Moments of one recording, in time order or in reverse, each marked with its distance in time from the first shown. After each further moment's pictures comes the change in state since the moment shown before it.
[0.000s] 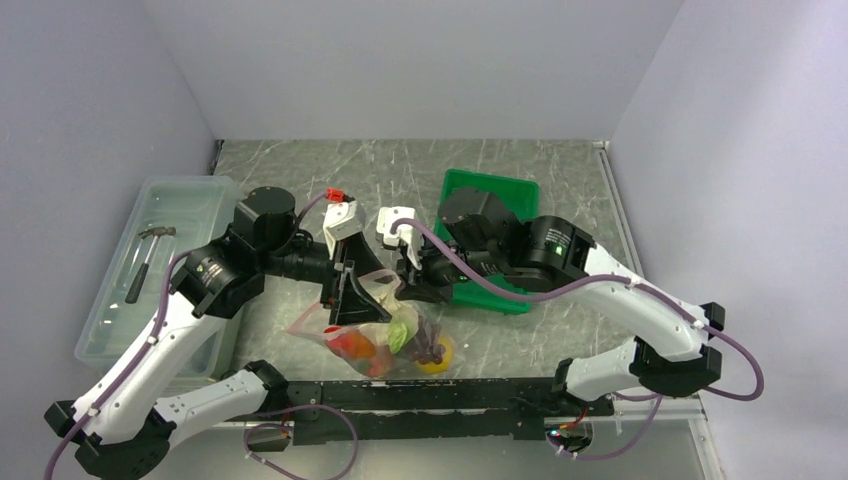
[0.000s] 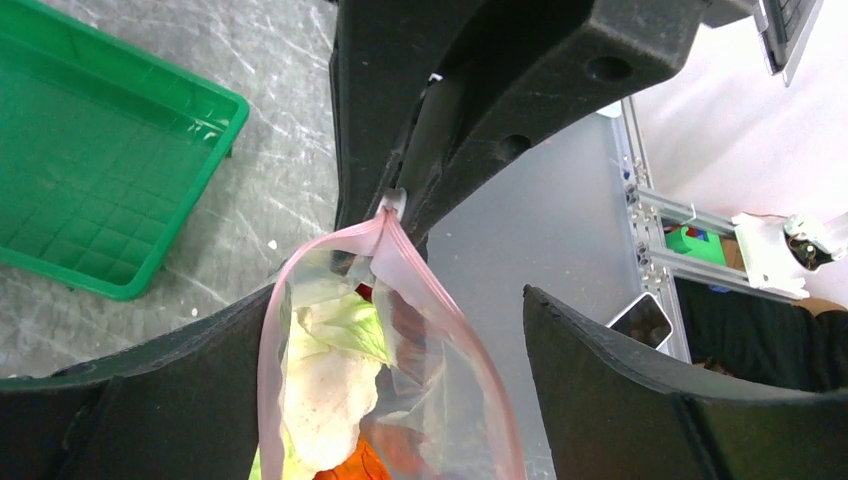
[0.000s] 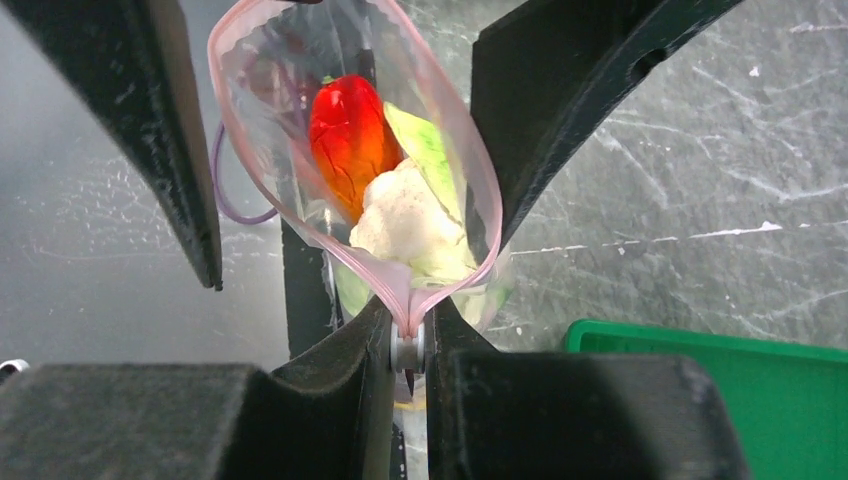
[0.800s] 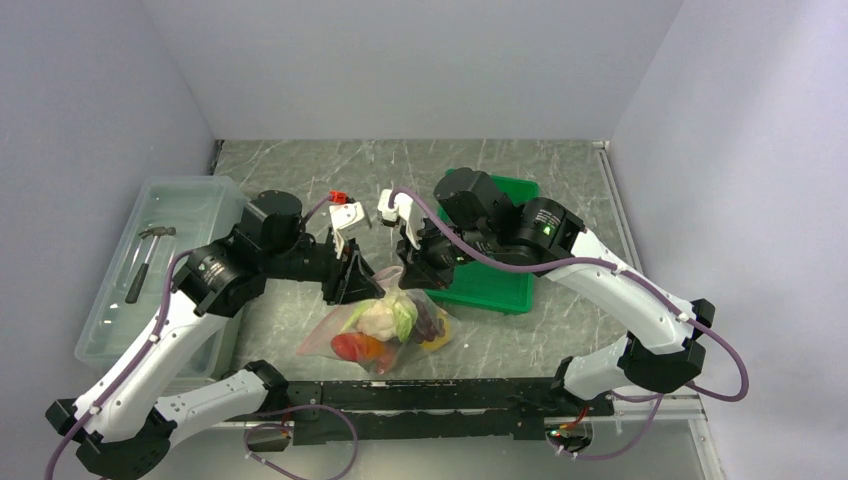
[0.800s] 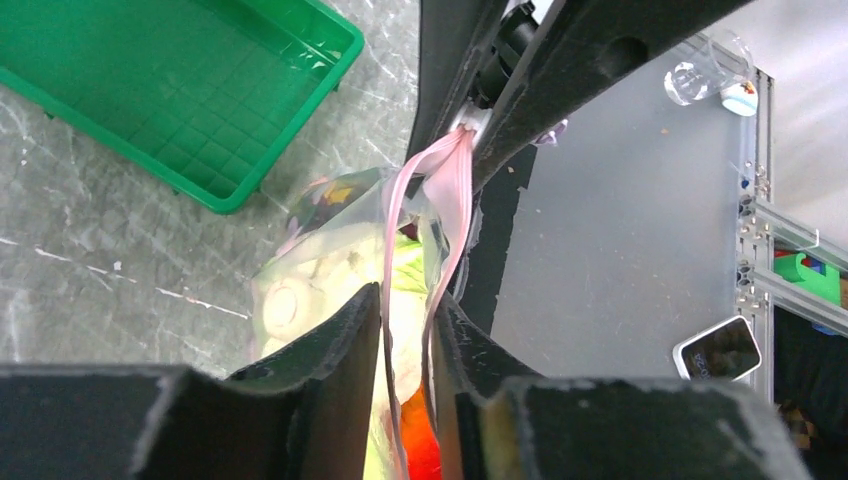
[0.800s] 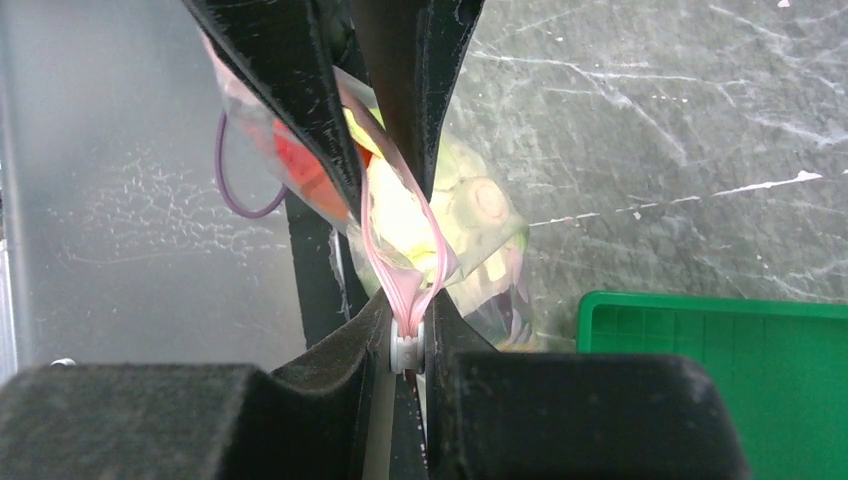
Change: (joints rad) left arm 0.000 0.009 0.000 -0.133 -0.232 0.082; right arm -0.115 0.078 0.065 -0.076 -0.087 0.037
